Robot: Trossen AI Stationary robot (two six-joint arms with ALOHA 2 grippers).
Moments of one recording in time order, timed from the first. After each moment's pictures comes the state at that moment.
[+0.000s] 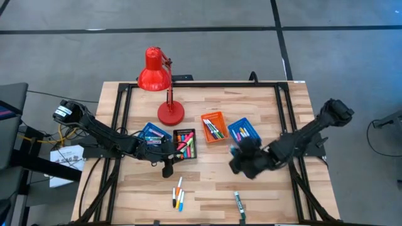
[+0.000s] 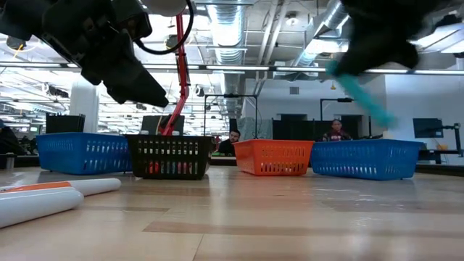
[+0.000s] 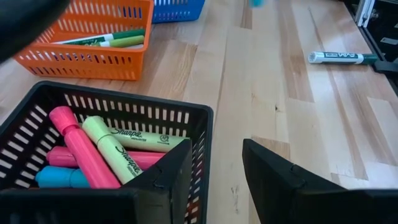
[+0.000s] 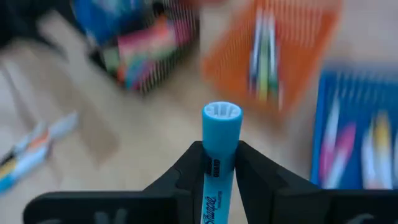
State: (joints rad) left arm -0.42 1.35 0.51 0.25 -0.40 -0.37; right arm 0.54 1.43 0.96 -0.65 0.64 1.20
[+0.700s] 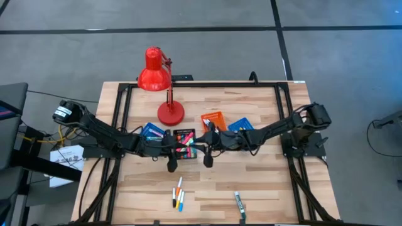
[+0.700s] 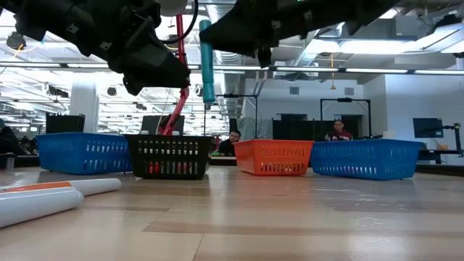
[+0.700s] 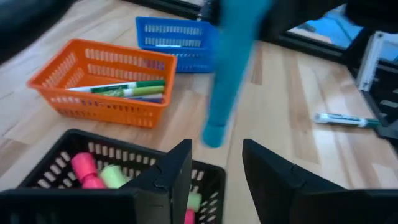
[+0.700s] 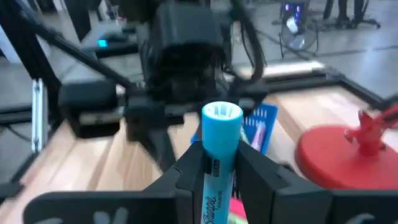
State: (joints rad) left arm -0.37 1.35 0.52 0.40 -0.45 -0.37; right arm 0.19 1.72 0.96 0.51 0.25 0.09
